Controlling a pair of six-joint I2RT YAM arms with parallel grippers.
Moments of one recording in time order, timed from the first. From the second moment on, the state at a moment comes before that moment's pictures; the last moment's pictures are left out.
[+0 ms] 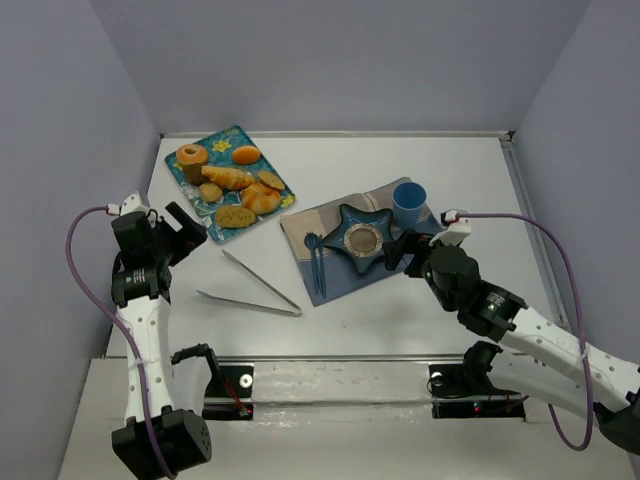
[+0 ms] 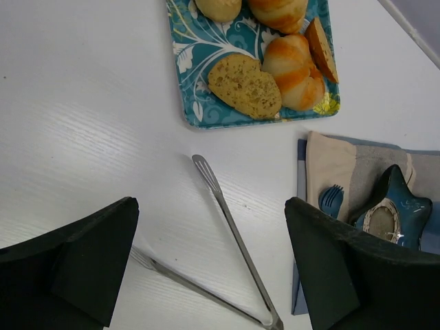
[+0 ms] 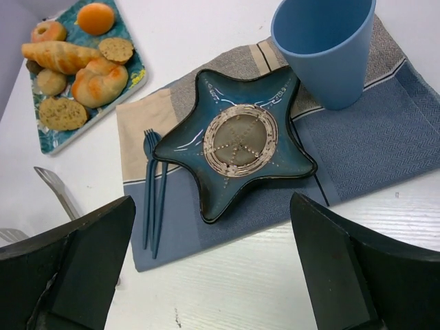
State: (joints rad) left arm 0.30 0.82 0.81 -0.58 0.18 -0.44; right arm 0.86 0.75 0.63 -0.19 0.59 0.62
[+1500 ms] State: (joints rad) left arm -0.17 0.87 0.93 -0.73 -0.32 -0.64; right arm 1.17 1.99 1.31 0.01 -0.07 -0.23
